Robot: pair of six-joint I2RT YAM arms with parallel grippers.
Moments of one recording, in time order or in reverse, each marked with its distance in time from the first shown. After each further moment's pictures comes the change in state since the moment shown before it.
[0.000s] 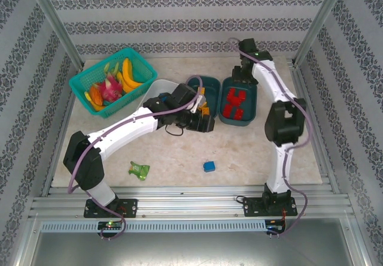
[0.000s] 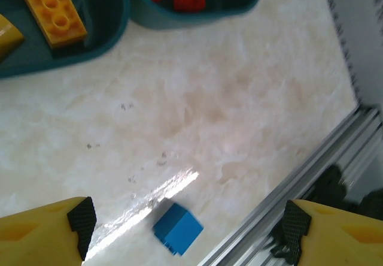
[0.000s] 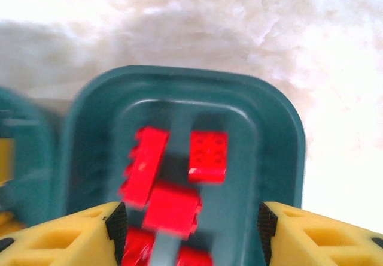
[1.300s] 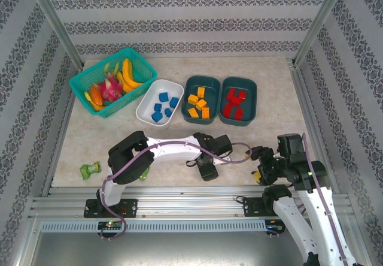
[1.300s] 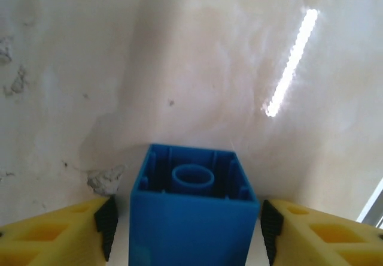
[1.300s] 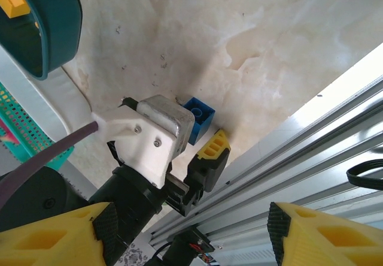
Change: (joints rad) left arm -0.337 0.377 0.014 -0.111 -0.266 0.615; right arm 0.006 -1.514 -1.199 -0.288 -0.552 1.064
